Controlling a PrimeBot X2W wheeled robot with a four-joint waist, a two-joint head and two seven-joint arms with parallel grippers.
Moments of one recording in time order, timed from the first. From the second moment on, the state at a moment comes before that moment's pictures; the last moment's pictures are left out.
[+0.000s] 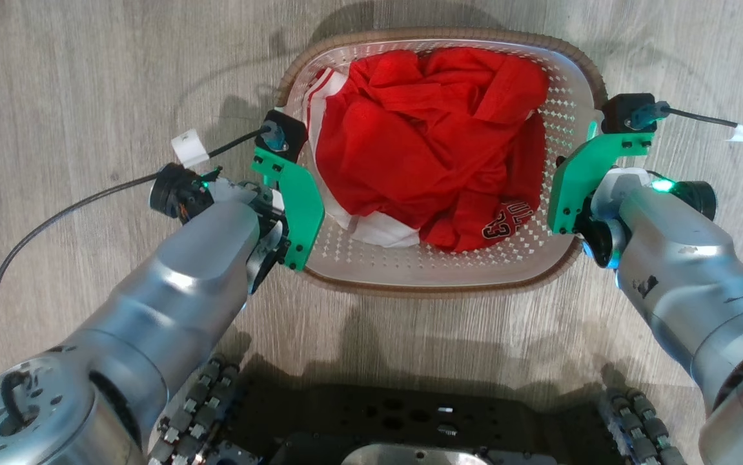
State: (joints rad) left arm -1.01 0.06 -1.27 1.05 -0.92 0.01 0.16; right arm -1.04 -0.13 1.06 1.28 1.15 0.12 -0.01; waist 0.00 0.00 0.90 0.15
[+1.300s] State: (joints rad) left arm -0.95 0.03 -1.29 1.11 -0.87 0.12 0.07; right arm -0.98 -0.10 1.03 1.30 1.13 0.12 0.03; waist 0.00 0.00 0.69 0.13
